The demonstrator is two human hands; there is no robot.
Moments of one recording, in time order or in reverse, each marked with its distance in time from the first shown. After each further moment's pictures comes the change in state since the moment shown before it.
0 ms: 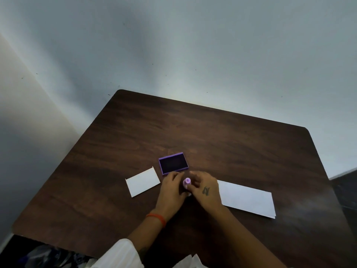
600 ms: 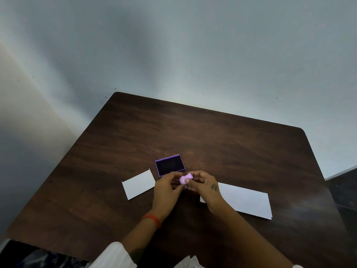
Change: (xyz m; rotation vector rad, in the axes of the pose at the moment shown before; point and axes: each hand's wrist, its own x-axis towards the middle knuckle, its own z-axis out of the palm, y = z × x) left_hand 0.000 0.011 -0.006 -0.299 0.188 -0.017; right_hand 0.009 0.003 -0.013 0.505 -0.128 0.221
